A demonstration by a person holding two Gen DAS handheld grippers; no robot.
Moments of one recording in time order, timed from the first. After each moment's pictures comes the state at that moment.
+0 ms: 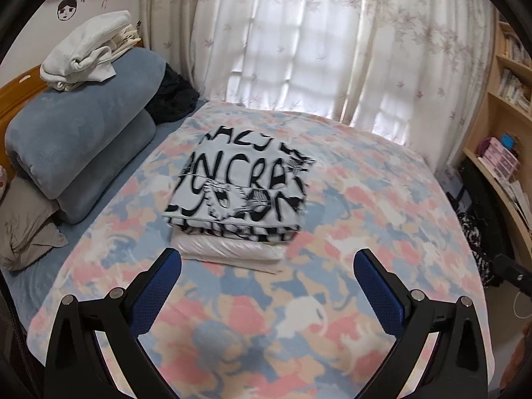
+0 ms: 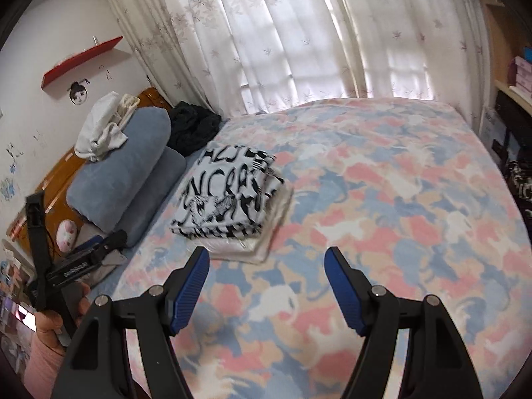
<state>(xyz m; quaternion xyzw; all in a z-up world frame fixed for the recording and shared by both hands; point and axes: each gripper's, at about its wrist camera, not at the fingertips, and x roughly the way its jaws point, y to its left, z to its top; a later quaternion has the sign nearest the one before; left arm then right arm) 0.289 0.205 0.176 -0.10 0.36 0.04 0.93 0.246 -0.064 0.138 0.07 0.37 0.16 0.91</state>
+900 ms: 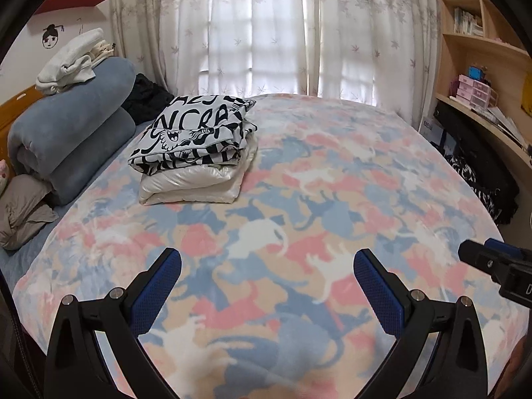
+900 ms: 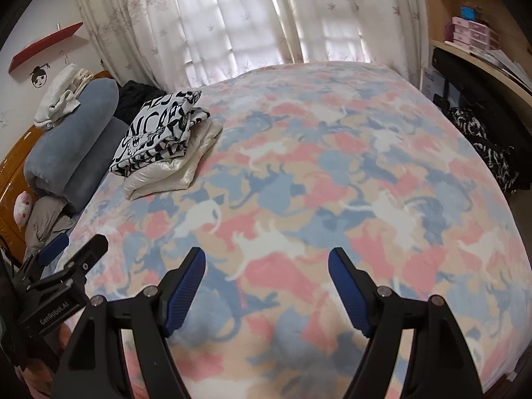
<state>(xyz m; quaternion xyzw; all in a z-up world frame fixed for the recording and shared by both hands) 0.146 0.047 0.056 -0.02 0.34 0.02 0.94 0.108 -0.142 0.001 0.07 0.38 0.05 0.92</state>
